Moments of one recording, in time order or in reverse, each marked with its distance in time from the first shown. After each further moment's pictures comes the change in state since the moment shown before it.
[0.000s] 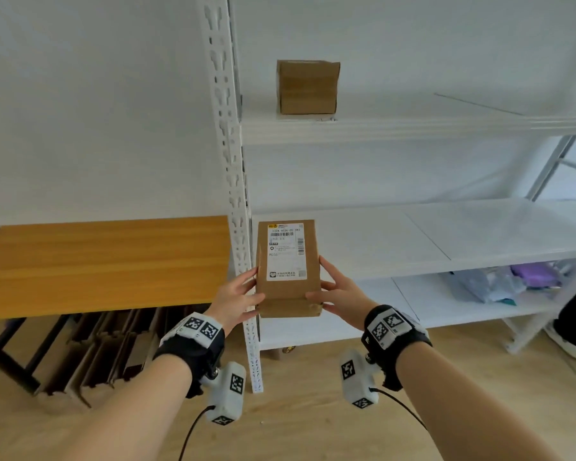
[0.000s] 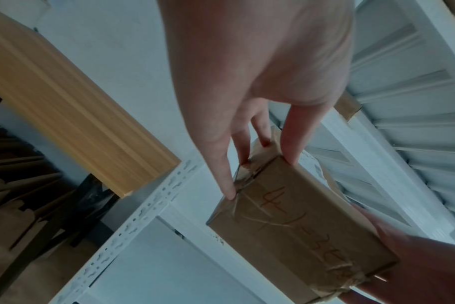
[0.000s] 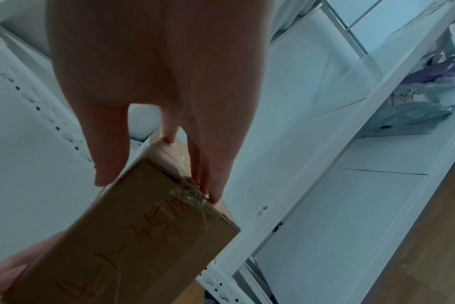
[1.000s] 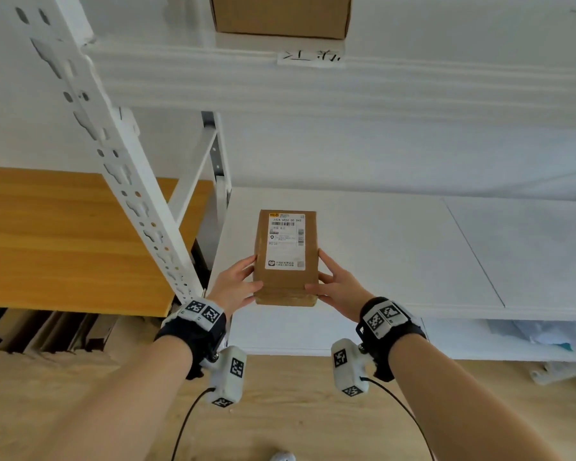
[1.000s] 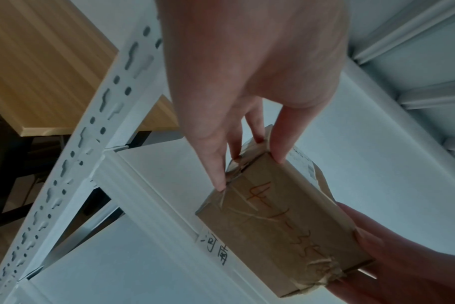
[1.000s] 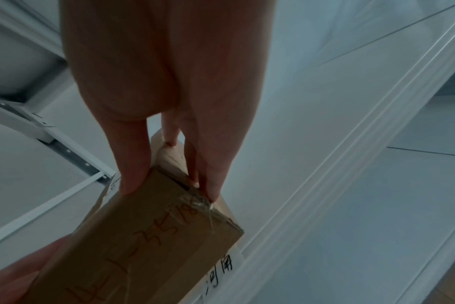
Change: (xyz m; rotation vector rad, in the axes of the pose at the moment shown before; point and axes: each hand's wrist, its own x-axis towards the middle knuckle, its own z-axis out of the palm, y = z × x) left_hand 0.289 -0.015 0.082 -0.045 0.171 -0.166; right_hand 0.258 0.025 -0.179 0.053 -0.101 0.220
